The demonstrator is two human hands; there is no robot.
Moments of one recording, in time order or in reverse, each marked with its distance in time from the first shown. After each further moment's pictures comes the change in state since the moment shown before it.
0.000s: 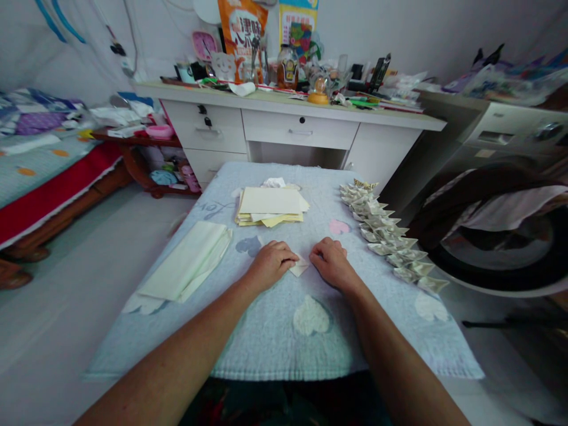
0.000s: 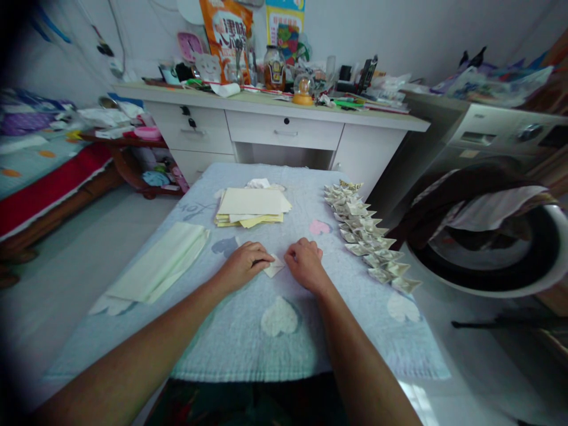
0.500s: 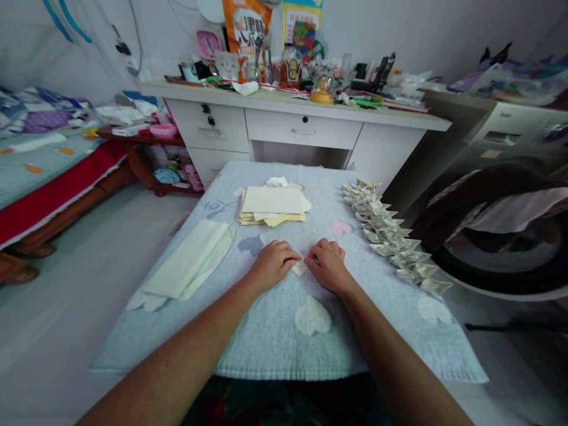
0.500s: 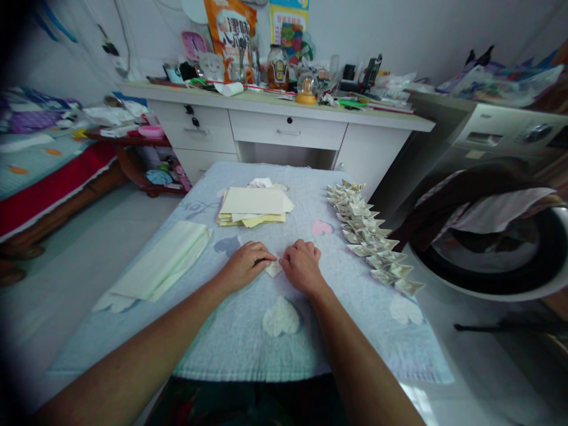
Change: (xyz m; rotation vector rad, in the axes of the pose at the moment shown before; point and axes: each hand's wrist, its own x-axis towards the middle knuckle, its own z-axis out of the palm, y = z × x) left_hand -0.002 0.001 0.000 -0.019 0.015 0.008; right_hand 0.000 -0.007 0.011 -0.110 -0.014 -0.044
